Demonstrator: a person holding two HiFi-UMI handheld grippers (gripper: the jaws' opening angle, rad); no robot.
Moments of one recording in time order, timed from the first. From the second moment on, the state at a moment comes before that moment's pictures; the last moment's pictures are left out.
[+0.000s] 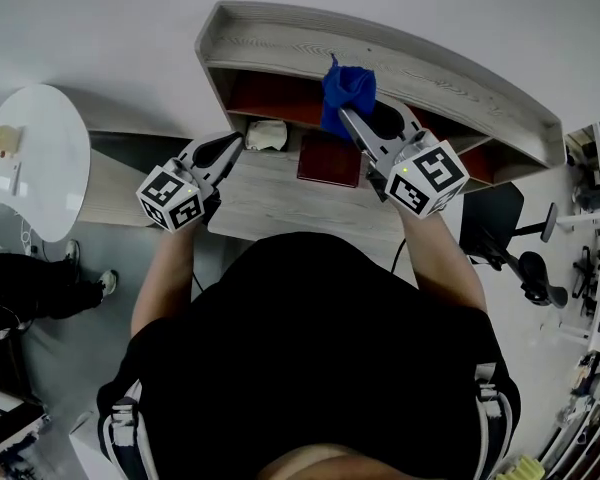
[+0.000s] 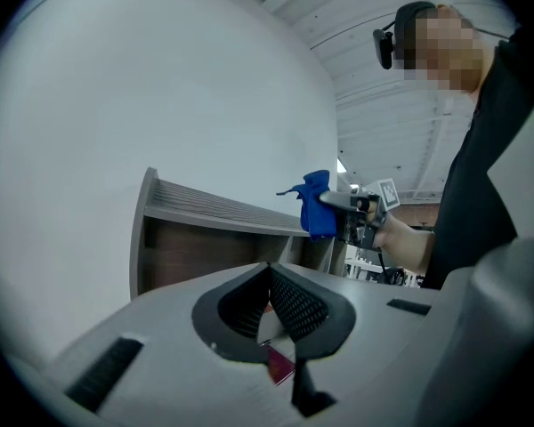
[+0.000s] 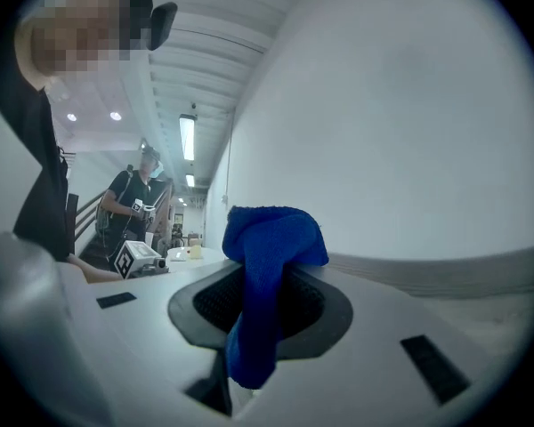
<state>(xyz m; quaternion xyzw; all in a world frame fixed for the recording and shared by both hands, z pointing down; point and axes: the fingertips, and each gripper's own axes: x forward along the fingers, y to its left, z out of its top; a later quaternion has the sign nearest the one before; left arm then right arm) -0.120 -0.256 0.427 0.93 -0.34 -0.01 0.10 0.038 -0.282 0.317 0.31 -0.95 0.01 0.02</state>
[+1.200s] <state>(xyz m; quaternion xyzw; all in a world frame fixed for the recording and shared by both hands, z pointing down) -0.217 -0.216 0.428 0.92 -0.39 -0.04 0.10 -0.140 -0.397 0.326 0.20 -0.86 -0.32 0.34</state>
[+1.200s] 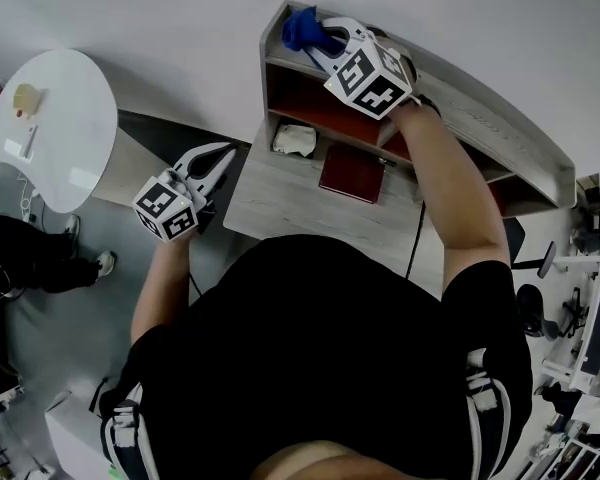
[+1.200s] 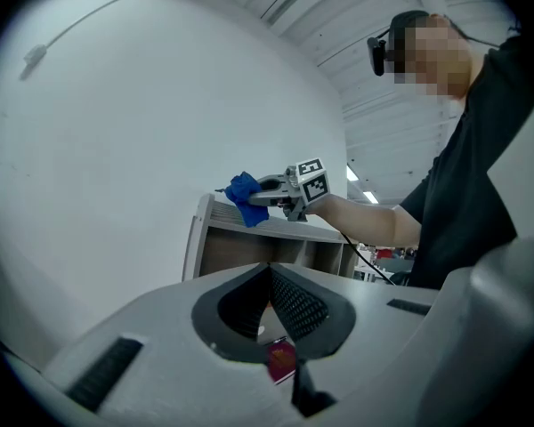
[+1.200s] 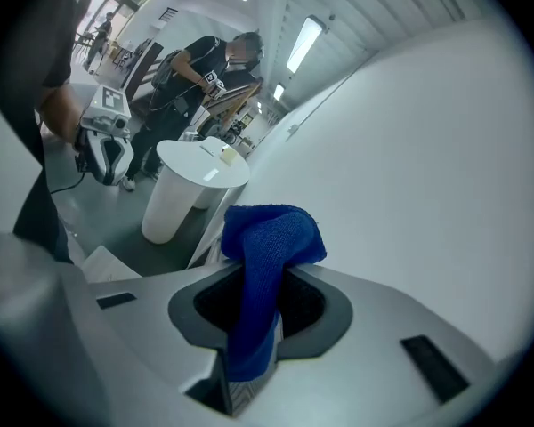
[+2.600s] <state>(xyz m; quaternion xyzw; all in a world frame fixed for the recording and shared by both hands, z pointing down) -0.287 -0.226 0.448 0.93 -0.34 0.00 0.10 -0.166 -0.445 0.386 0.23 -0.82 -0.26 0.46</state>
